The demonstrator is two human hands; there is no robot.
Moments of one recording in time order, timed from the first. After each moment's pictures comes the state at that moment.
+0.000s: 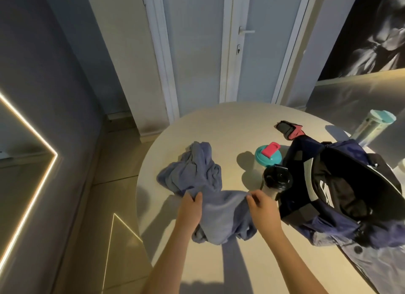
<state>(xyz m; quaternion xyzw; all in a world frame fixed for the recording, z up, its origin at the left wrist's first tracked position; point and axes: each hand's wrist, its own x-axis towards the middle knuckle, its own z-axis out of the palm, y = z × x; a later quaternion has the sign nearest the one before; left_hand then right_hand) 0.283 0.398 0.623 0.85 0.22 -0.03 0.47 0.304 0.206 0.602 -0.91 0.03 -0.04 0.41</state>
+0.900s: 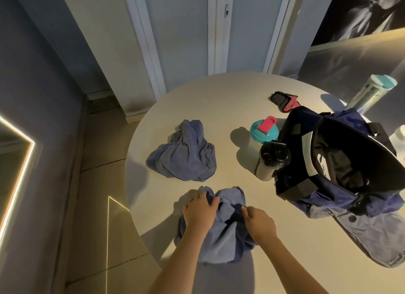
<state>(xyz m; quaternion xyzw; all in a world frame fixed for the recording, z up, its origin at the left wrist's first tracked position) 0.284 0.373 0.528 0.96 0.11 -0.16 0.19 0.273 0.199 0.514 -0.95 0.08 0.22 0.19</state>
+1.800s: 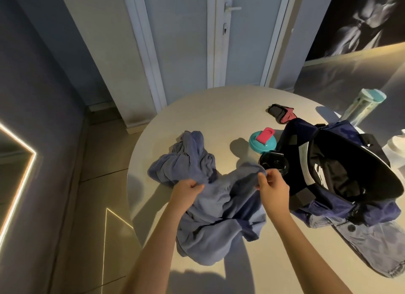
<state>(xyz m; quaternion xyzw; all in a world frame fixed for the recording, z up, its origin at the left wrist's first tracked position) 0.326 0.426 0.590 0.86 0.07 -0.11 0.49 0.317 0.197 0.612 -0.83 0.16 -0.10 0.52</state>
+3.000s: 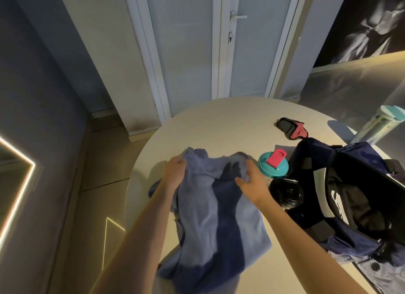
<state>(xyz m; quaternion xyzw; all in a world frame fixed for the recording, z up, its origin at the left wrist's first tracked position) 0.464 0.465 0.616 0.86 0.20 -0.04 0.48 0.439 0.228 0.592 -0.90 0.03 0.04 0.44</state>
